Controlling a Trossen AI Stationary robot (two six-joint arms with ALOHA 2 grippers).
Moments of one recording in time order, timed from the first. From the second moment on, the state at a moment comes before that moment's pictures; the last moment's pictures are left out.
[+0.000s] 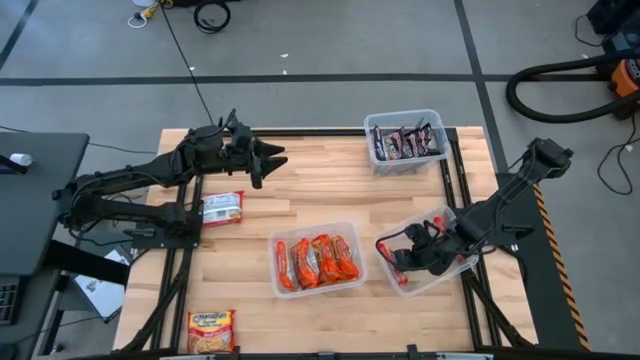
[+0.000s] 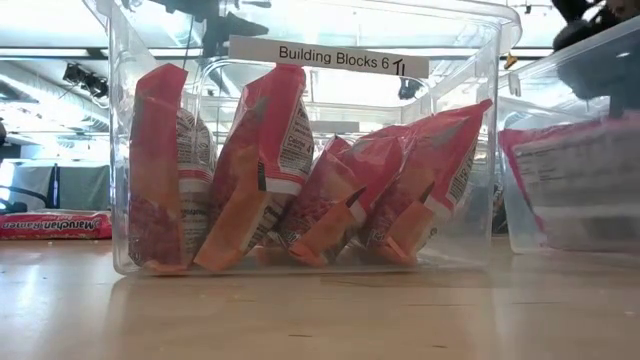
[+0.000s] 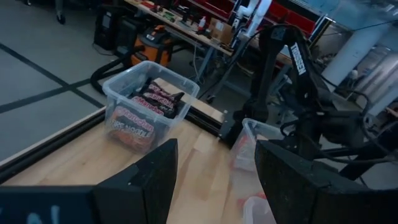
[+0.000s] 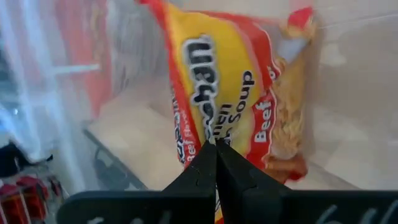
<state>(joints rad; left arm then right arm) 0.32 1.00 0.88 -0.01 0.06 -0.41 0.67 1.11 0.59 -0.42 0.27 1.90</state>
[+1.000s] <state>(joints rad) 0.14 1.00 0.88 -0.72 0.00 -0.54 0.51 1.11 0.63 -0.54 0.10 1.54</state>
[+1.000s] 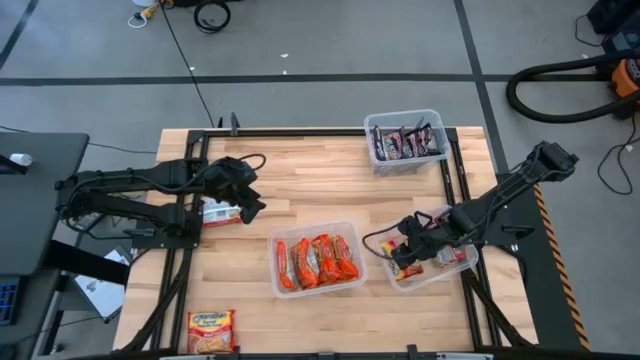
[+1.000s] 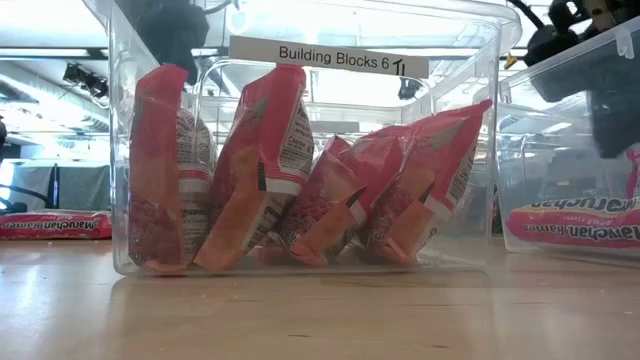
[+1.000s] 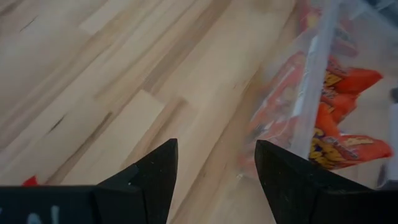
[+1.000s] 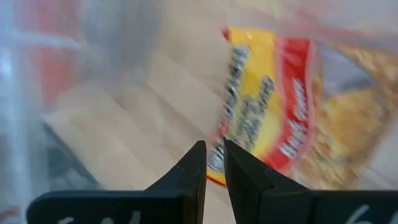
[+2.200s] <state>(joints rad) 0.14 1.00 0.88 -0.75 -0.01 -0.52 0.48 1.37 0.70 -0.75 0.09 1.62</state>
